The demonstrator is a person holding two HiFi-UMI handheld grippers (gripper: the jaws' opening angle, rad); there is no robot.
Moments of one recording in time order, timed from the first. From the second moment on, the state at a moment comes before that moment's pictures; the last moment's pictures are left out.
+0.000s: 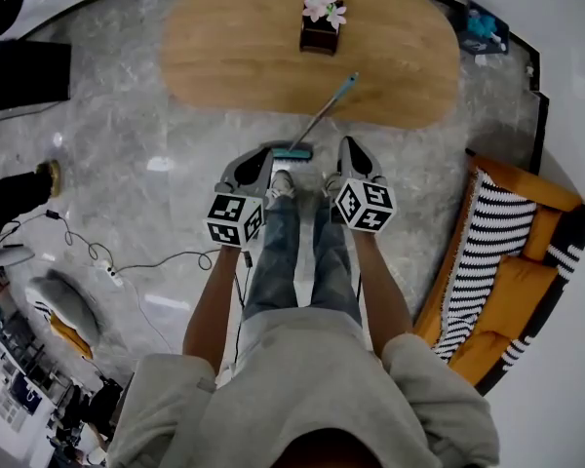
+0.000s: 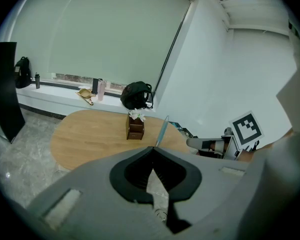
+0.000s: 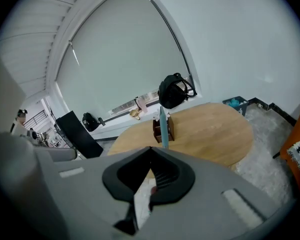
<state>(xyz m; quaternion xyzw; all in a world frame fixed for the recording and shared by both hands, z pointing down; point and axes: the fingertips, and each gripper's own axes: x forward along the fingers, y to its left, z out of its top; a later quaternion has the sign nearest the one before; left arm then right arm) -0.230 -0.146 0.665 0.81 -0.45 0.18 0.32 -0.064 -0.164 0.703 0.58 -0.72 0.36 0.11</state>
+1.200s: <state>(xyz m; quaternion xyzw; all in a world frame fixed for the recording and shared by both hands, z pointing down) -0.289 -0.141 0.707 0.79 -0.46 0.22 0.35 -0.075 -0.260 0.837 0.62 -0.65 0.42 0.13</state>
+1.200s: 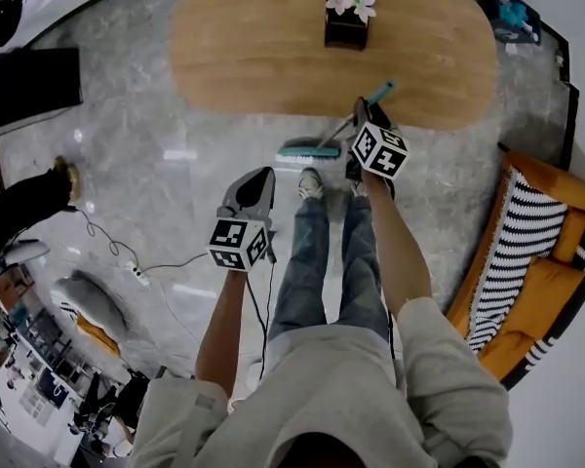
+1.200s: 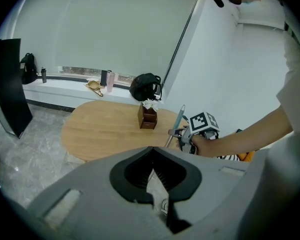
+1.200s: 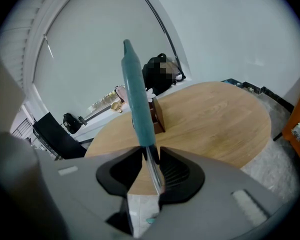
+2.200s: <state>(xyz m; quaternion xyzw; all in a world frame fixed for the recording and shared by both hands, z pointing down) -0.269 -0.124 0.667 0.80 -0.47 0.19 0.33 -0.102 -0.207 0.758 0.53 -0.75 0.35 0.16</state>
